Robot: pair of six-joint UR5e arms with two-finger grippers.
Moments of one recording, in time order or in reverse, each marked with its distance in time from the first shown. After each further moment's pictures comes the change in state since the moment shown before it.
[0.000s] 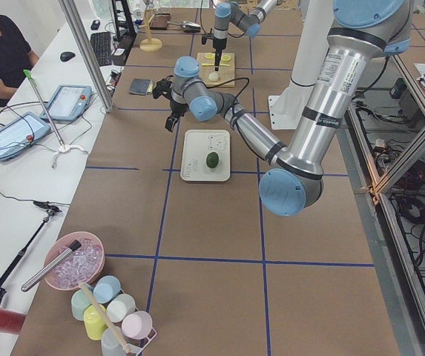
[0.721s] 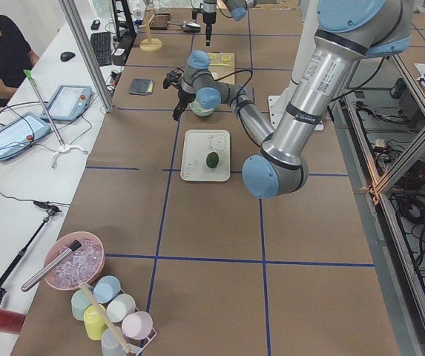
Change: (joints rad) left arm 0.111 -0.088 0.040 0.002 0.146 -0.096; right arm 0.296 -0.118 0.008 0.050 0.247 -0.244
